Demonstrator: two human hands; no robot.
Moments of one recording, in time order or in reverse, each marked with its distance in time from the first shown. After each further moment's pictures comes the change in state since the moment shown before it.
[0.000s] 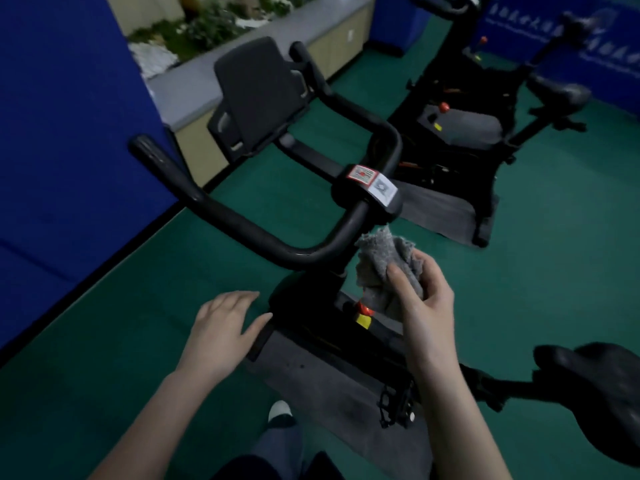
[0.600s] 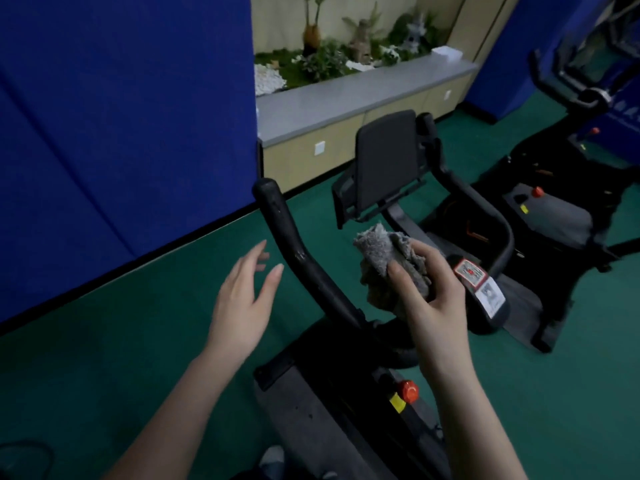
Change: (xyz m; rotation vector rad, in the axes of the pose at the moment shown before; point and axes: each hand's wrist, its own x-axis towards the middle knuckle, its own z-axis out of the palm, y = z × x) left_hand 0.060 -0.042 -0.073 -0.660 0.490 -0.312; right_hand 0.076 -0.050 0.131 -0.080 -0.413 -0.236
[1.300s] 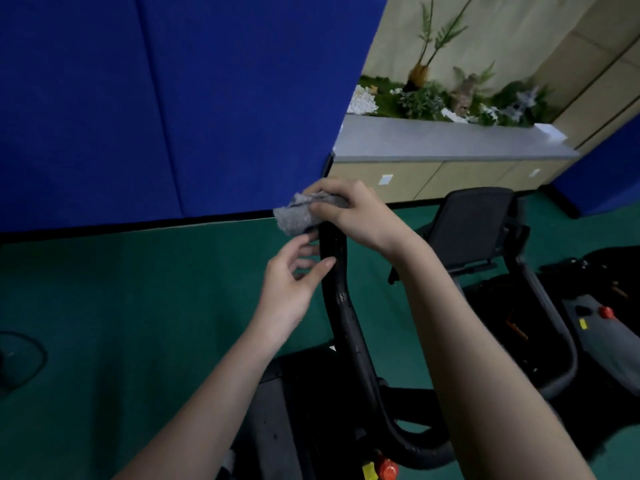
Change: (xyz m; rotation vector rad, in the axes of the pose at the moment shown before) left_hand 0.045 0.041 0.011 -0.733 0.340 -0.184; right_hand 0.152 -0.044 0.148 -0.590 -0.956 -0.327
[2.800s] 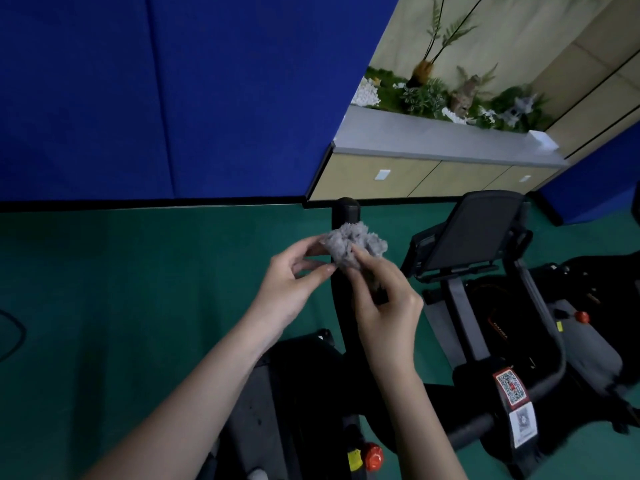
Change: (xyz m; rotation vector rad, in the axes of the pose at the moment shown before) left_hand -0.003 -0.013 -0.021 -0.129 -0.136 -0.048; right_hand -0.098 0.028 0.082 0.037 0.747 -0.010
